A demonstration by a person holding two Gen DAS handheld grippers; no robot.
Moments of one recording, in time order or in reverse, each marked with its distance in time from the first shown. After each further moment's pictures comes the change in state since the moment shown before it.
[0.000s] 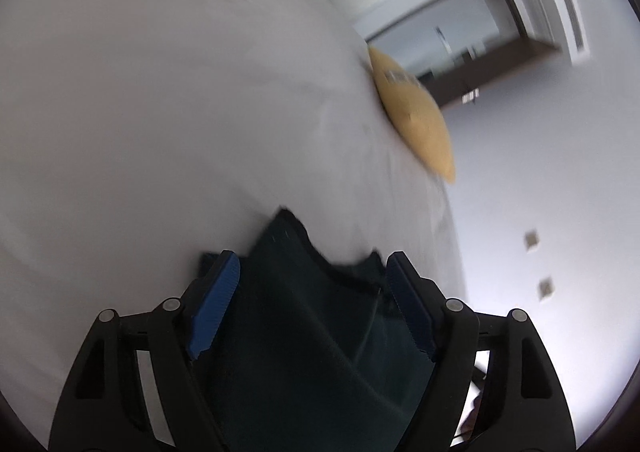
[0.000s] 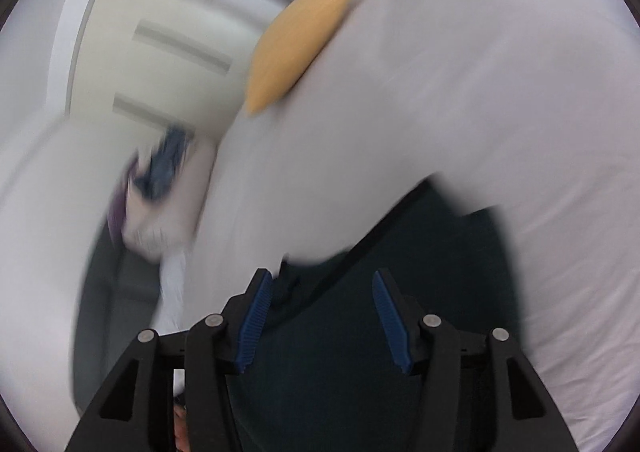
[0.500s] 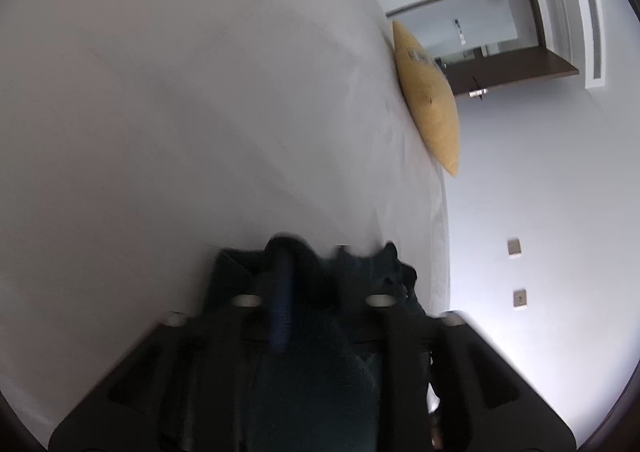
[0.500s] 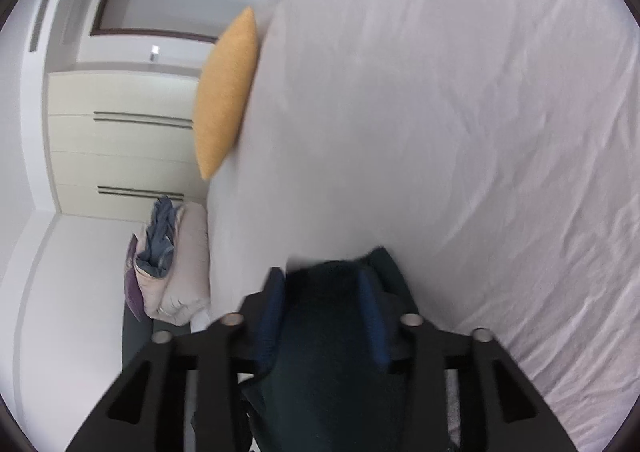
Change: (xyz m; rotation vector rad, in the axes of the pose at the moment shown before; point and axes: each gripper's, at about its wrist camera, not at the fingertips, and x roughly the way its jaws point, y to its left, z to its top) left arm 0.022 0.055 0.010 -0.182 0.094 -0.072; right arm -0.024 -0.111 0.019 0.395 -0.120 0.054
